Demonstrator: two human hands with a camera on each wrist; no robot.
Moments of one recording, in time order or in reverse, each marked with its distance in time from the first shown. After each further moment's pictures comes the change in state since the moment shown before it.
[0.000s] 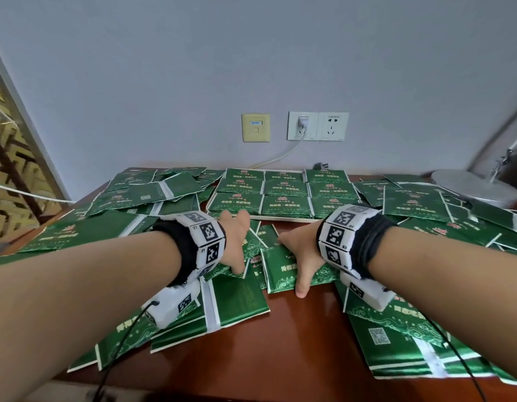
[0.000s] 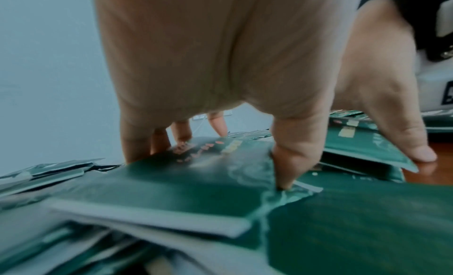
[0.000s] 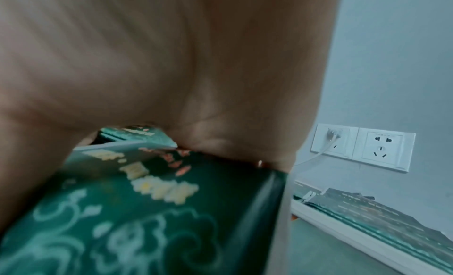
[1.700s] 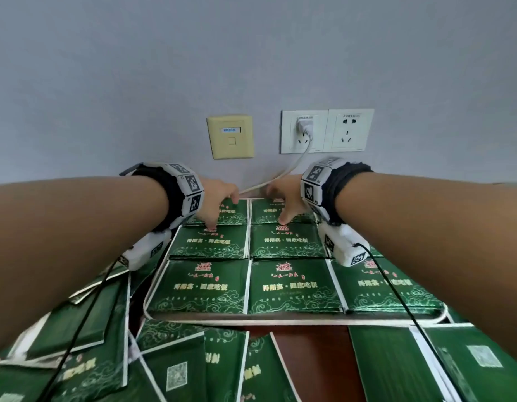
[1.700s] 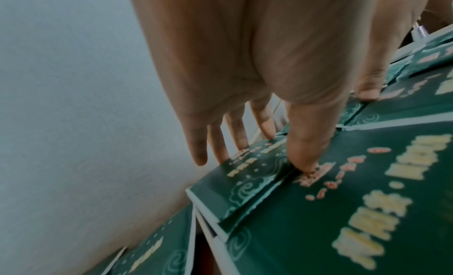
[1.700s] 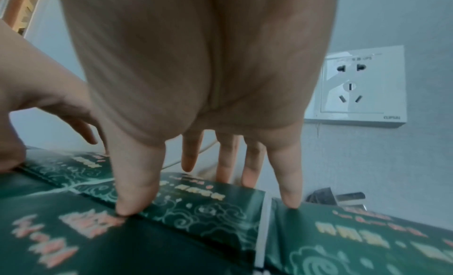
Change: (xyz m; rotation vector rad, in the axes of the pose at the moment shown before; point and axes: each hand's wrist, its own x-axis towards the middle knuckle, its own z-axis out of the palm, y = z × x) left_hand 0.275 -0.048 -0.110 0.228 0.059 0.235; right_hand 0.228 0.141 -0.132 0.051 0.304 0.144
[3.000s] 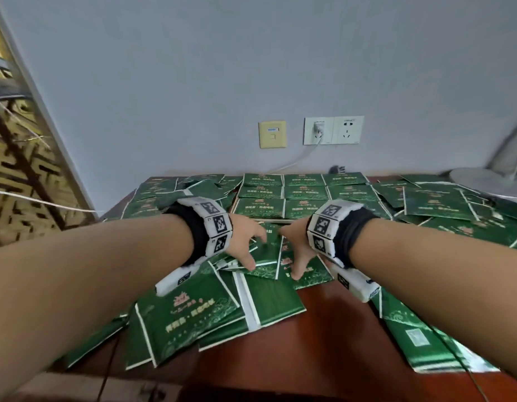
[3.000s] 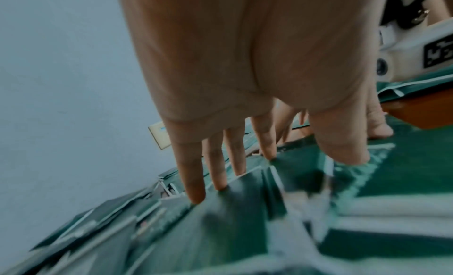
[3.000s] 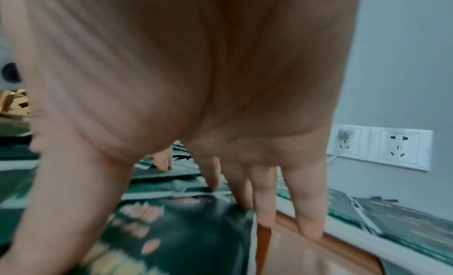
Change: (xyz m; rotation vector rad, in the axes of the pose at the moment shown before) left_hand -0.277 0.087 0.059 -0.015 -0.073 0.118; right_hand -0.232 -0.144 0.052 -0.143 -0.183 -0.148
